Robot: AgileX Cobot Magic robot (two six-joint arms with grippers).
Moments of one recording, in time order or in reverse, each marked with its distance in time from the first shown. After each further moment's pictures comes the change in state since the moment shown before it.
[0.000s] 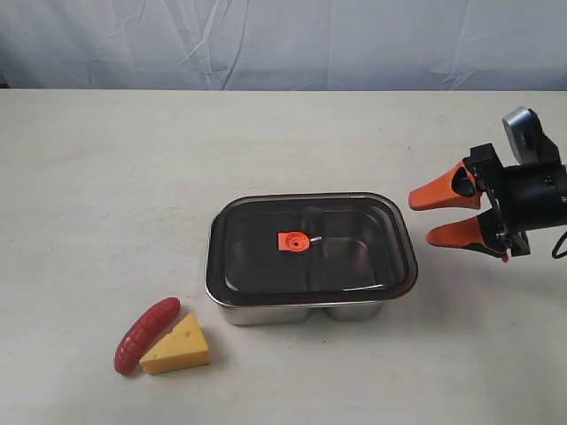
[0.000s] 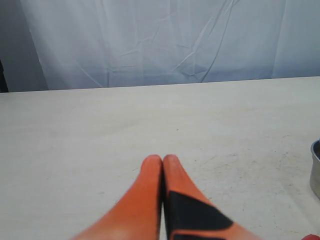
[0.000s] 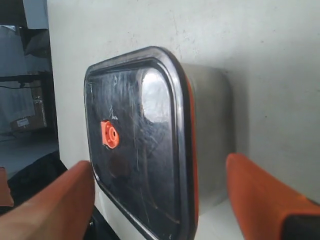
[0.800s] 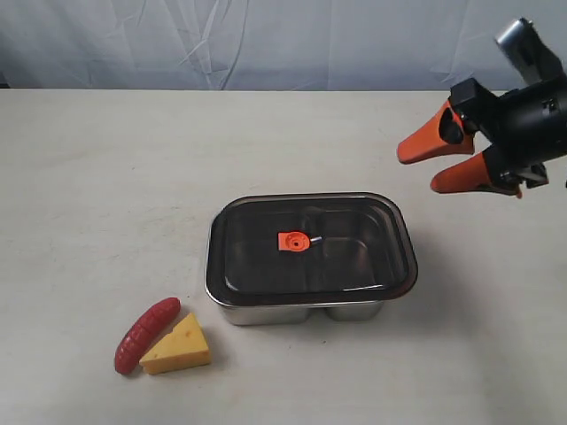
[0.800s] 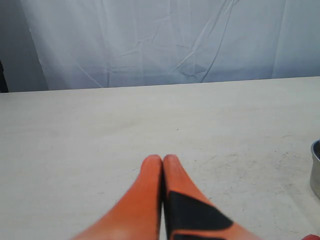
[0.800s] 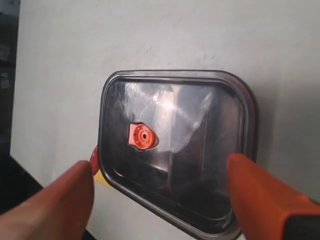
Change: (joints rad) left arm 0.000 0.000 0.000 0.000 0.000 0.000; right arm 0.147 -0.255 -0.162 -0.231 -0.063 0.318
